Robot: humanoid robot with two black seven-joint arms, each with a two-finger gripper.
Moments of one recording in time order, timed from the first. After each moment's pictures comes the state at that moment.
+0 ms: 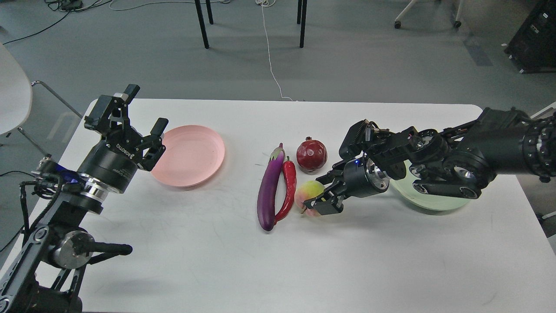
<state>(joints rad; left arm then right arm) -0.01 0.16 -1.53 -1.56 0.89 -0.33 -0.10 1.56 -0.26 -0.86 1.11 -1.19 -0.08 0.49</state>
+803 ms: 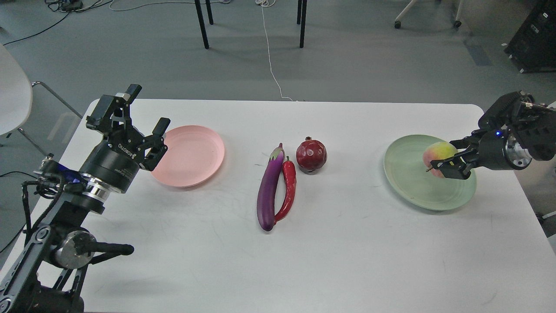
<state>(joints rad) -0.01 0.15 -1.52 -1.56 0.89 -0.33 -0.10 1.45 -0.67 -0.92 0.91 -1.36 -0.11 0.49</state>
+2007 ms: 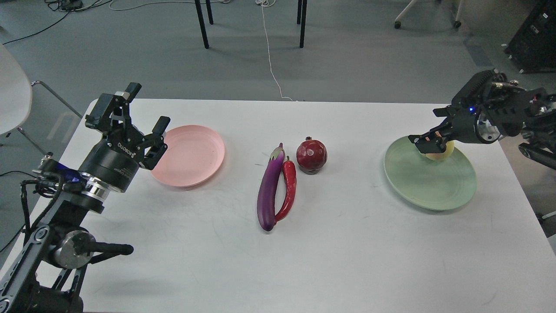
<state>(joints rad) -0.01 0.16 -1.52 -1.57 0.89 -0.33 -0.10 1.44 -0.51 -0.83 0.75 -1.32 -0.13 0.49</state>
